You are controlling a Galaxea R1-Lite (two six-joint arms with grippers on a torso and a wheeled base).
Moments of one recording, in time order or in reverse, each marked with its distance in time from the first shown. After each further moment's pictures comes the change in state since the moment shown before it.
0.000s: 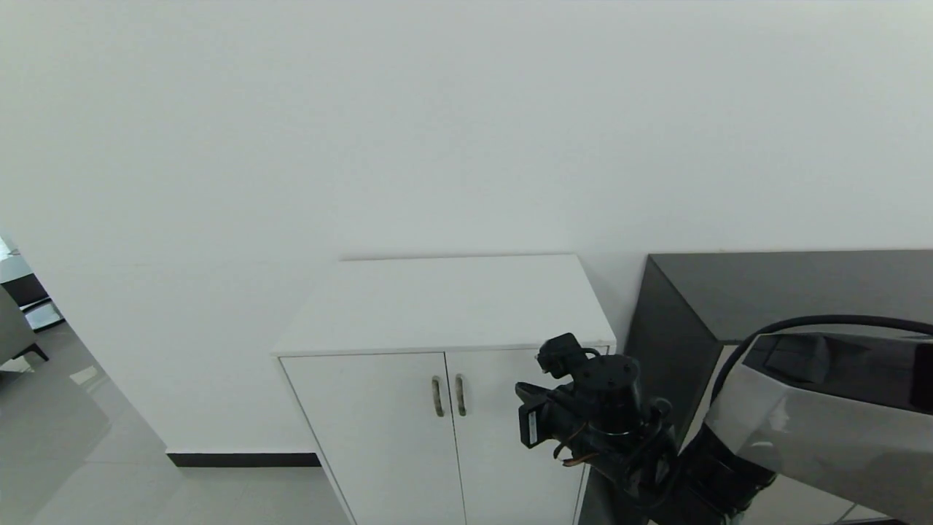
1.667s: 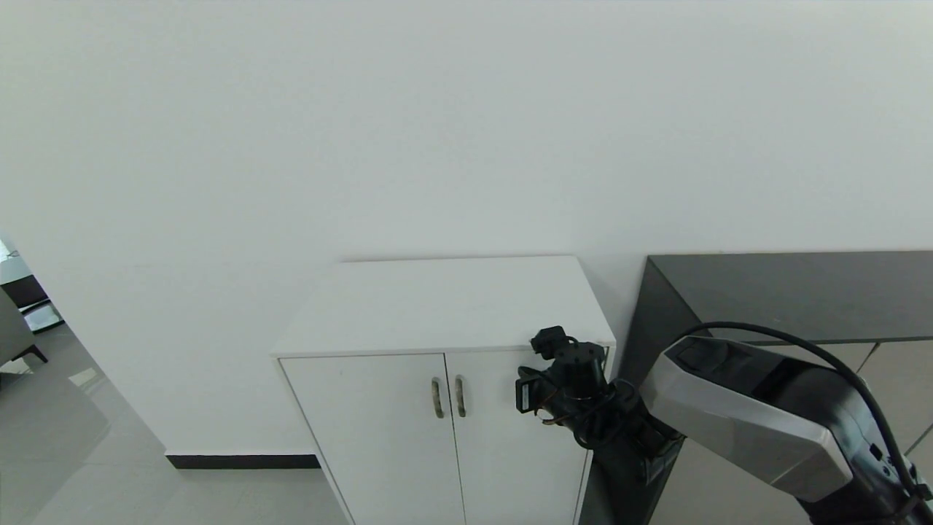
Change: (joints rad) left arm 0.001 0.000 0.000 0.000 0.000 0.000; right arm -0.137 0.295 -0.407 0.124 -0.001 0.019
